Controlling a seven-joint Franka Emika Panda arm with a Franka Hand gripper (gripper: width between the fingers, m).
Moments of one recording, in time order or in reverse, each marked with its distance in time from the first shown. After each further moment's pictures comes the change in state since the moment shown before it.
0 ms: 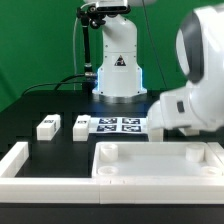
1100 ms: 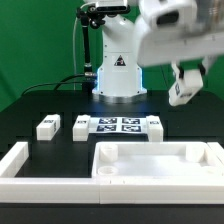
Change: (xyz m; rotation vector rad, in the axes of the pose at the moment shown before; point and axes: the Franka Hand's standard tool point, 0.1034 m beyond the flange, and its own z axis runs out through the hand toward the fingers) arm -0.061 0.030 -0.148 -0.020 0.654 -0.053
